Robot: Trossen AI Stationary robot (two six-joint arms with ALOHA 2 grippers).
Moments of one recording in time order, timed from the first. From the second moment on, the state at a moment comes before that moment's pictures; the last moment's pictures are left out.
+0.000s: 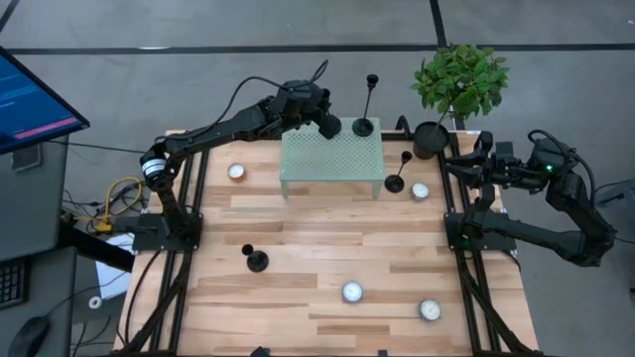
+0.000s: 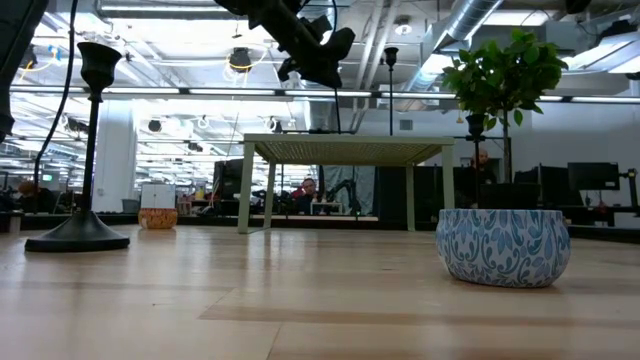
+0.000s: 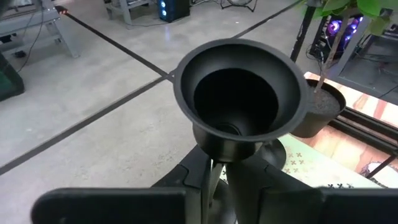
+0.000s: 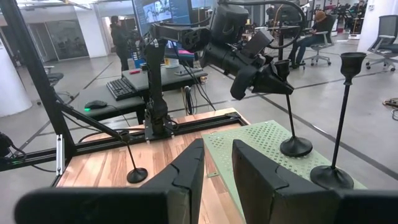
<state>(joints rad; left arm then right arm) 0.44 1.60 1.65 -0.27 -0.30 -0.05 -0.48 0.35 0.93 -0.65 -0.25 0.07</state>
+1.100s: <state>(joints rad) 0.33 1.37 1.65 -0.42 -0.33 0.02 -0.48 0.53 0.93 -0.76 -0.04 0.06</state>
